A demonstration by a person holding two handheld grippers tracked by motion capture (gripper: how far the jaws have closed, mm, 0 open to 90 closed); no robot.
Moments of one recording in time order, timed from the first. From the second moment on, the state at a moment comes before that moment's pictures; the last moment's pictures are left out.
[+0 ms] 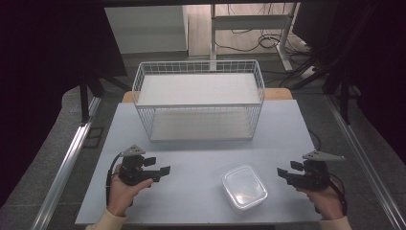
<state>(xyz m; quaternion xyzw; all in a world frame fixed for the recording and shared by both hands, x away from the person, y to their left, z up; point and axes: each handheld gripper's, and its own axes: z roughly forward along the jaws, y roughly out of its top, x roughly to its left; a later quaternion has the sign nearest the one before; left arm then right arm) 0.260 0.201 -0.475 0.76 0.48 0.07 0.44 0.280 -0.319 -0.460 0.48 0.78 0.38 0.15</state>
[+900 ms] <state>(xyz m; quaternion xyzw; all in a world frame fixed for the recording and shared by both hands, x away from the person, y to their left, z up) 0.259 0.203 -0.471 0.75 0.48 0.07 0.44 0.242 -0.284 -0.463 0.35 0.89 0.28 0.05</state>
